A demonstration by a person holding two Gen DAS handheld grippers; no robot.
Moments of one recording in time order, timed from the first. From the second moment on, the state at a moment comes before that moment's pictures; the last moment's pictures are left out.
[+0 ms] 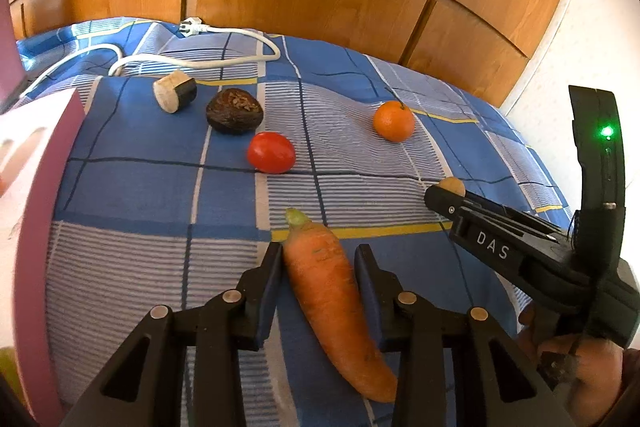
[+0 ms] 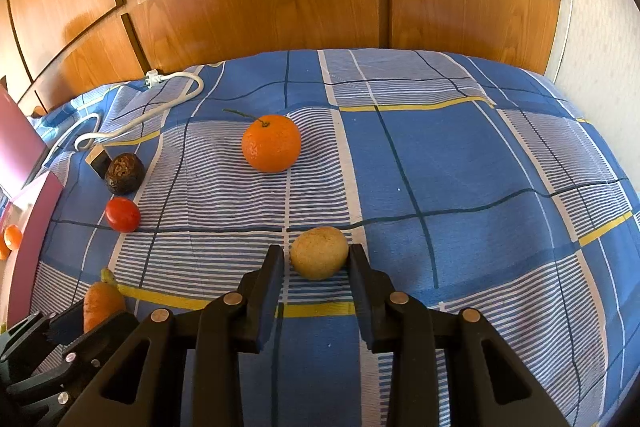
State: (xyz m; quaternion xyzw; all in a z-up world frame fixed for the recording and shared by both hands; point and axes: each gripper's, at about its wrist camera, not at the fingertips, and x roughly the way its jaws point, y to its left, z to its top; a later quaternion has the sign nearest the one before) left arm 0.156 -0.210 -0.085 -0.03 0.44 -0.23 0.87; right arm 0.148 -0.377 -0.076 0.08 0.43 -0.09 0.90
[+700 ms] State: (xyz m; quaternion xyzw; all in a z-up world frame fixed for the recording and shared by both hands) left arm 0.105 -0.173 -0.054 -0.01 0.42 -0.21 0.89; right arm 0.093 -0.331 -0.069 0.08 0.42 -0.06 0.90
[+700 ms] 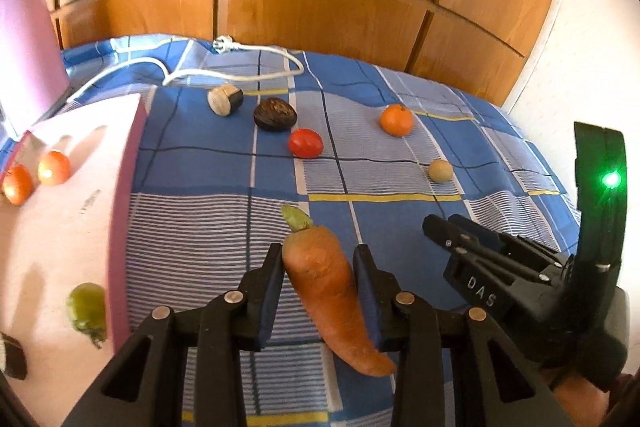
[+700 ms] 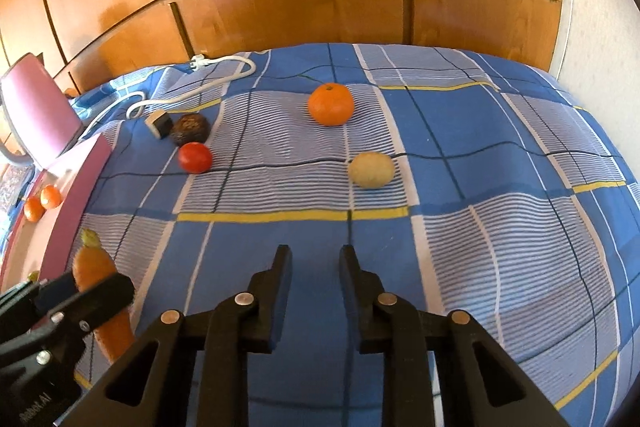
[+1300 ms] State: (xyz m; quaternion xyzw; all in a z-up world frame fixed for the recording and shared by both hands) left arm 0.079 -0.127 -0.021 -0.03 0.37 -0.19 0.91; right arm 0.072 -0.323 -0.023 0.08 0.37 -0.07 0.92
